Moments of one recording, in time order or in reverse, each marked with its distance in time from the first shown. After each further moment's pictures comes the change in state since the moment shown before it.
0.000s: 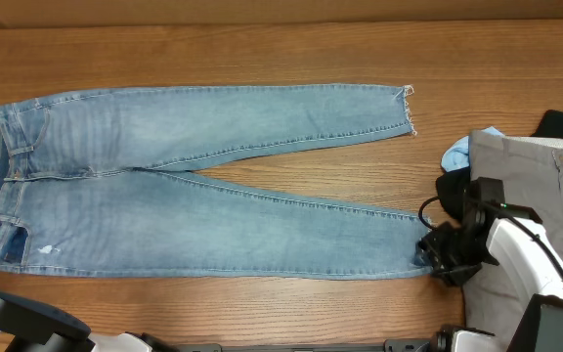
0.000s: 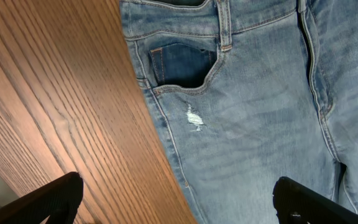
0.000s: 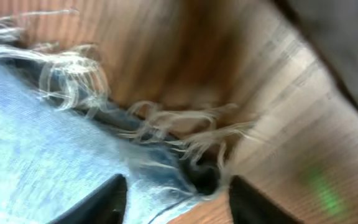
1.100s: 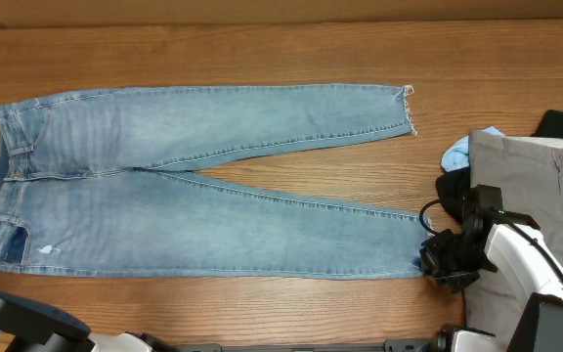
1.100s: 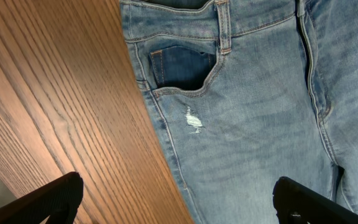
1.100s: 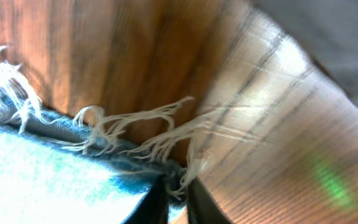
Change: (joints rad) left arm 0.000 0.000 0.000 0.007 0.000 -0.011; right arm -0.012 0.000 -0.057 0.031 0.006 0.099
